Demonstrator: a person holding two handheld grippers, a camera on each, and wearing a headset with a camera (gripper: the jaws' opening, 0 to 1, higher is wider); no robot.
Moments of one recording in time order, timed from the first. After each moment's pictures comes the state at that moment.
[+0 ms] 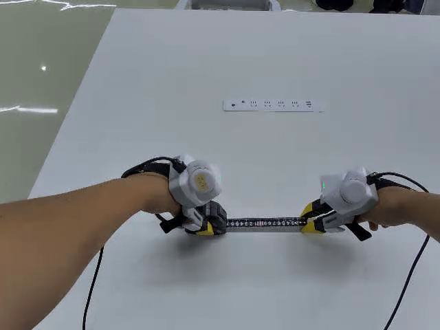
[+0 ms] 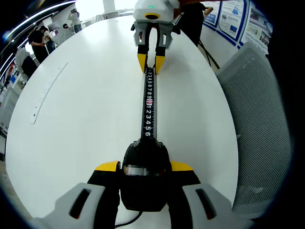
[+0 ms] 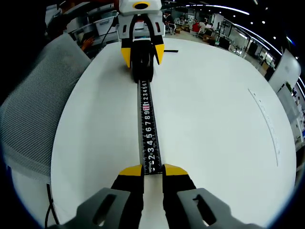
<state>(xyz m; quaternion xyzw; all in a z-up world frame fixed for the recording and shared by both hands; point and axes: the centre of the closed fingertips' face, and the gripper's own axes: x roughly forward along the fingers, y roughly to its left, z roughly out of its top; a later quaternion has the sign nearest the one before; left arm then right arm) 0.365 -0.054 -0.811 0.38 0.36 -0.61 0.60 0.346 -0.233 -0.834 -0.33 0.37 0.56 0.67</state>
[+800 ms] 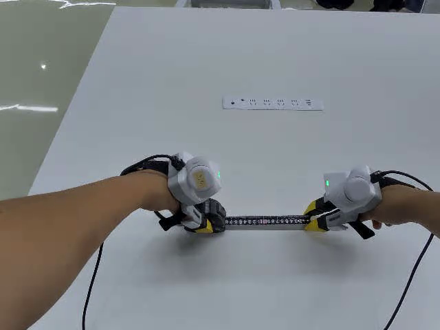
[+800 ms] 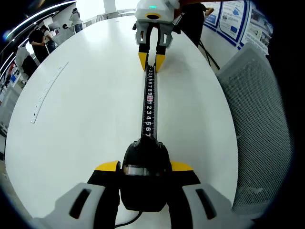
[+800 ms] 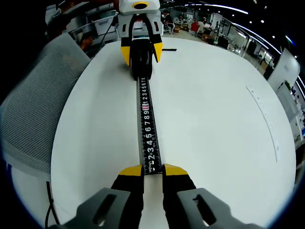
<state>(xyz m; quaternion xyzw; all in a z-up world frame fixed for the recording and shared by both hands) 0.366 -0.054 -0.811 0.38 0.36 -0.61 0.60 0.345 -0.239 -0.832 -0.33 0.37 0.55 0.67</state>
